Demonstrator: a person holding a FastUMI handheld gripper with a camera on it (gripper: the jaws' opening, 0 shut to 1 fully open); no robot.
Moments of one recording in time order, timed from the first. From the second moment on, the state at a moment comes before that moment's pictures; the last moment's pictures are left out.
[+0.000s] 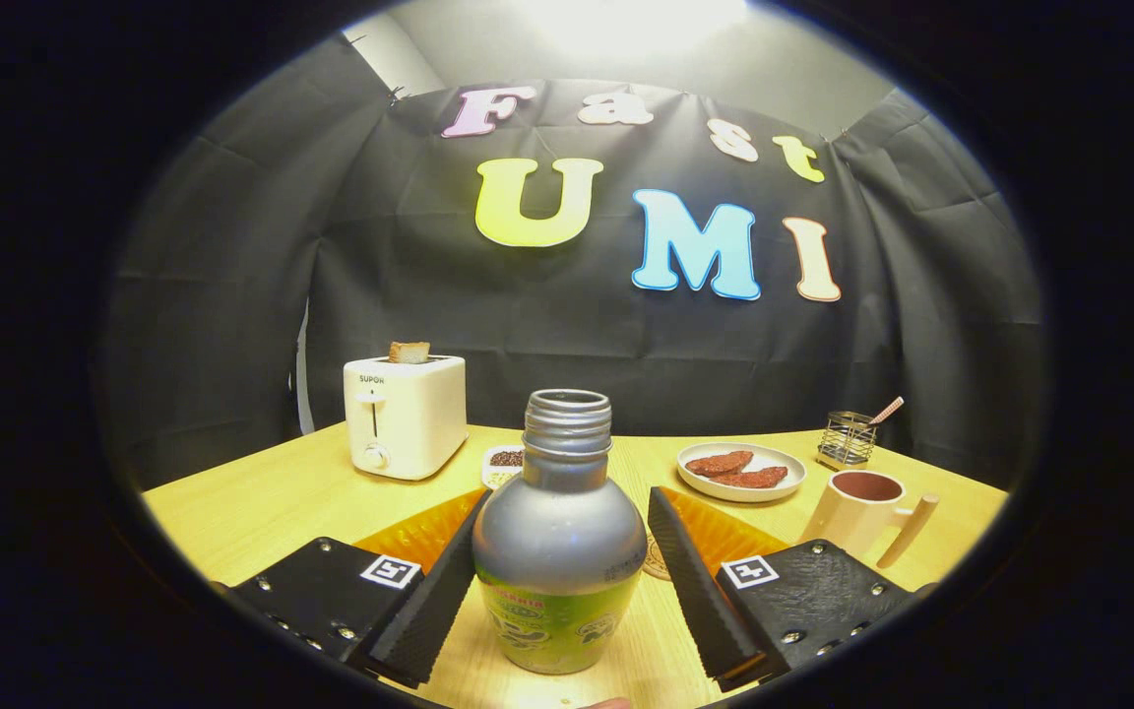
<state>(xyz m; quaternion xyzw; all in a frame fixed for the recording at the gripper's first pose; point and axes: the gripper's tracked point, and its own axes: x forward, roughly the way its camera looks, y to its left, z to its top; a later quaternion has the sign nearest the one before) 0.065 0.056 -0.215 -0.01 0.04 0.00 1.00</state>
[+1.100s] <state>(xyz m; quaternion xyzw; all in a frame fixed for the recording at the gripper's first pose) 0.090 -0.018 -0.180 0.26 0.06 -0.01 0.96</state>
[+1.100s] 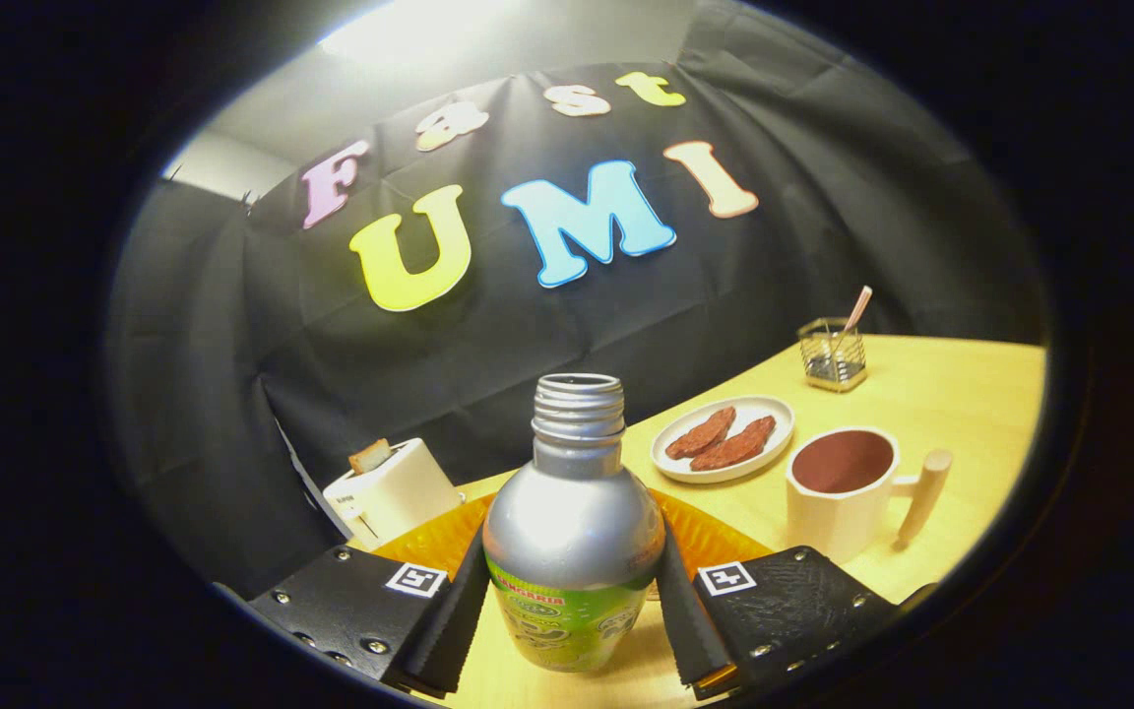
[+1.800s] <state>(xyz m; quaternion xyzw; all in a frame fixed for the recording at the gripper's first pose) 0.101 -0.043 -0.185 0.48 0.07 0.00 0.88</state>
